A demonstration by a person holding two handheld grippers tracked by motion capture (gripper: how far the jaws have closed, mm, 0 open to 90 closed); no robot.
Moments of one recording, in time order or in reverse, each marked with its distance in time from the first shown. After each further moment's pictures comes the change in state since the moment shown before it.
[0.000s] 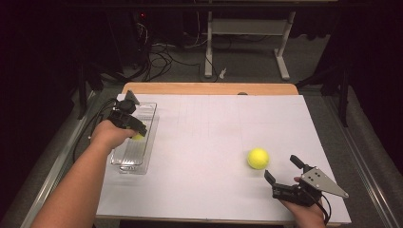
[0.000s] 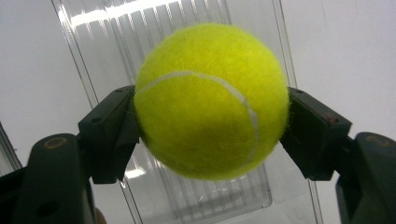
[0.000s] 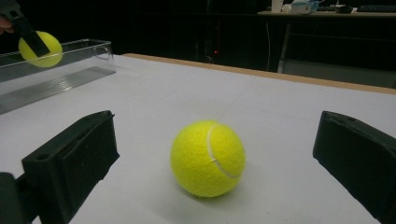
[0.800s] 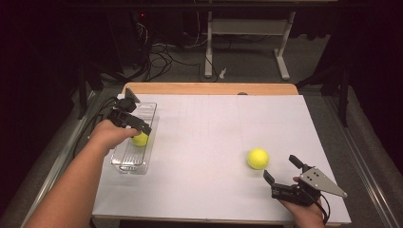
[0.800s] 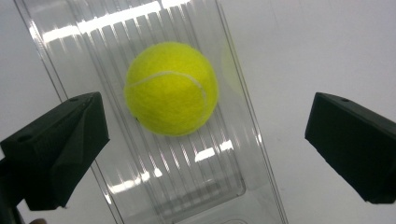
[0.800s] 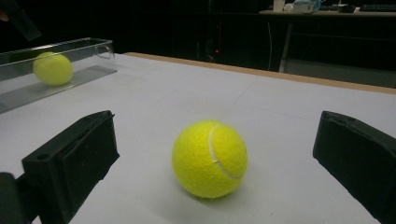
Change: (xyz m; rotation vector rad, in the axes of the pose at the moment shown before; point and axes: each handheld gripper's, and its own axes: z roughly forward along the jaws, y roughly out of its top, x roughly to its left) left arm -0.011 -0.007 -0.017 -0.024 -0.079 0.063; right arm 0.001 0.000 0.002 0.006 0.006 -0.004
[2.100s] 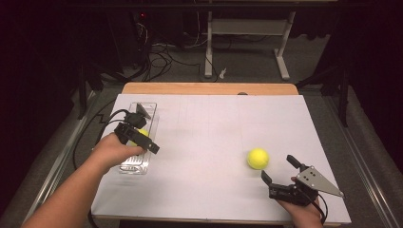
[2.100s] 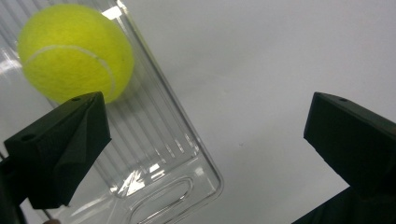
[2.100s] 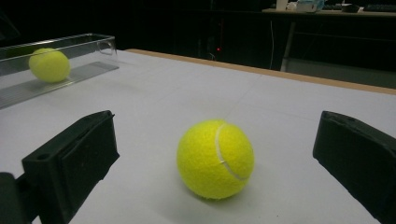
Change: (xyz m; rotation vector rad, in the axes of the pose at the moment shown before) left arm -0.053 -0.034 0.002 0.041 -0.024 0.167; right arm 0.005 0.000 0.003 0.010 0.004 -0.015
